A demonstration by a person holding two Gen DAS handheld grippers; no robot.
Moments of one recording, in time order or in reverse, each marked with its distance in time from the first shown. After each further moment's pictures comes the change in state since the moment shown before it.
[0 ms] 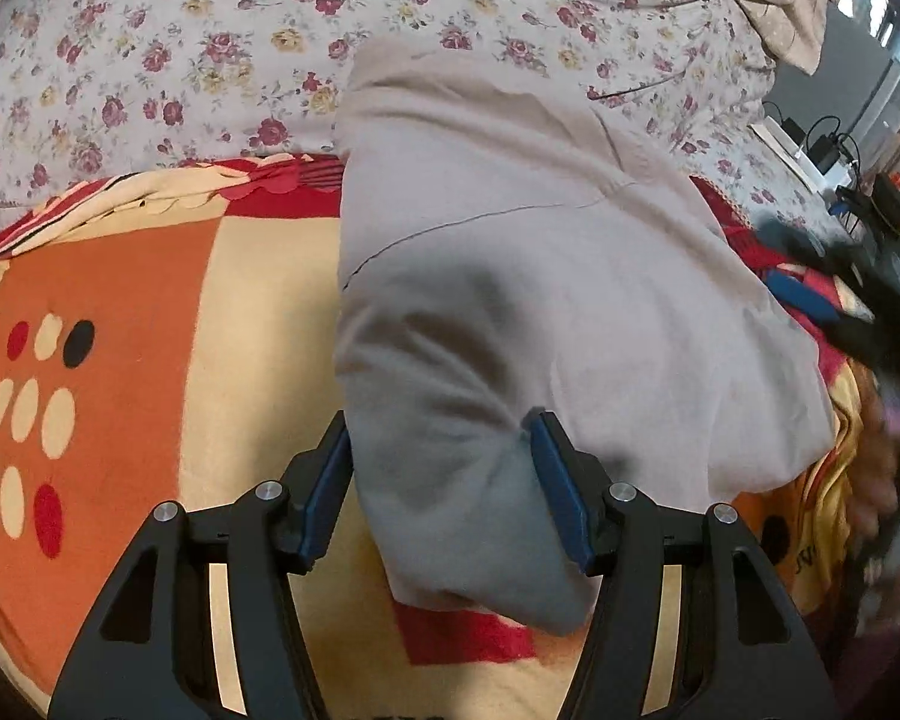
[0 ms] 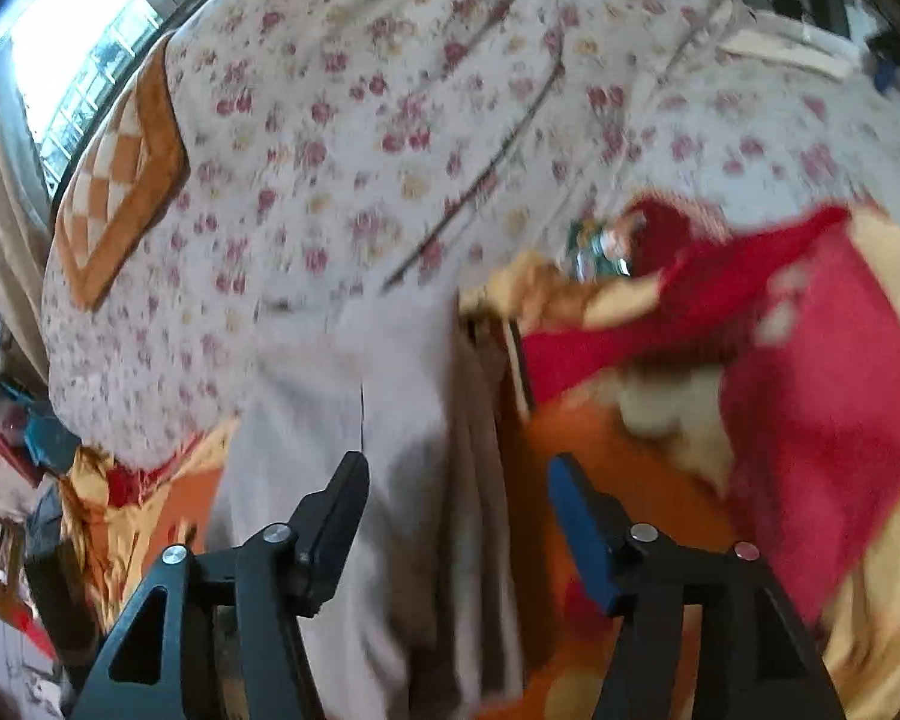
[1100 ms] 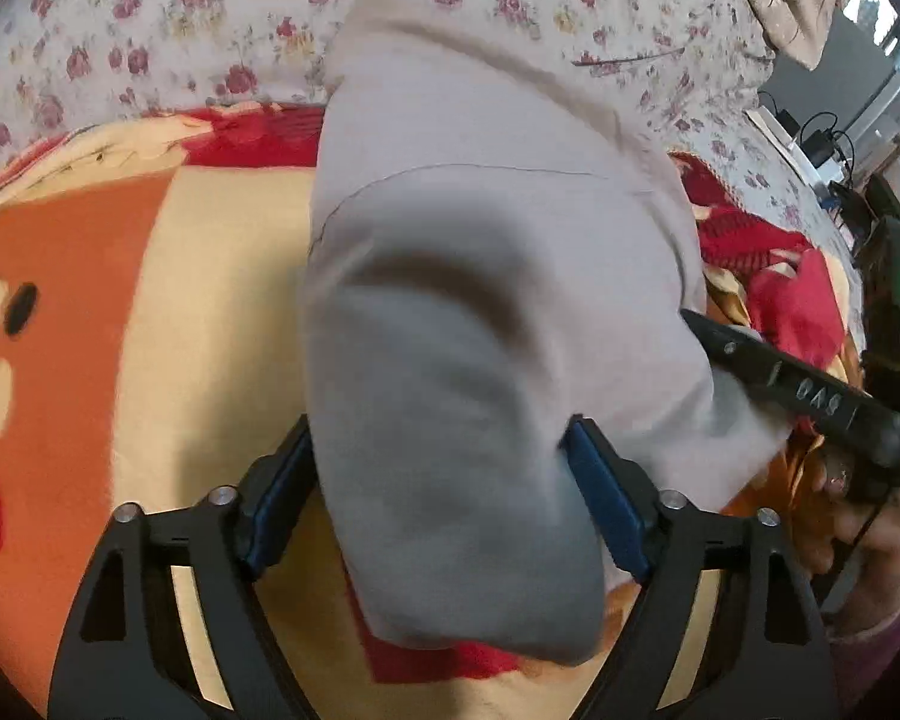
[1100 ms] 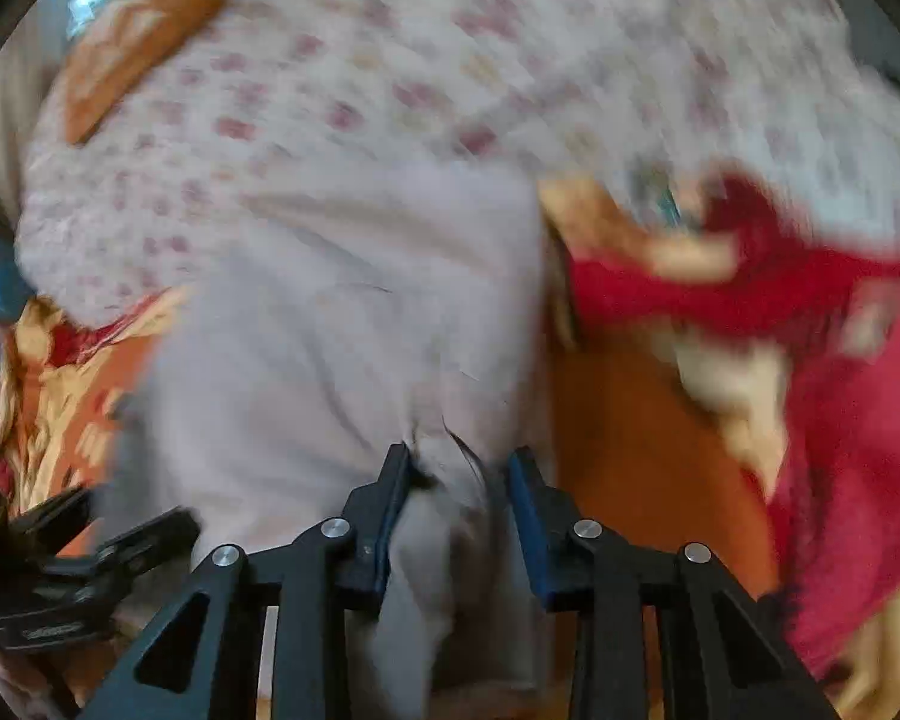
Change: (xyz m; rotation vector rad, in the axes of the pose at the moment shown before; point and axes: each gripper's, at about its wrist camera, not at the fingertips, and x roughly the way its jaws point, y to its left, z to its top) left arm 0.025 0.003 -0.006 -0.023 0.062 -0.081; right arm 0.050 0.003 -0.044 -0.211 0.200 -0.089
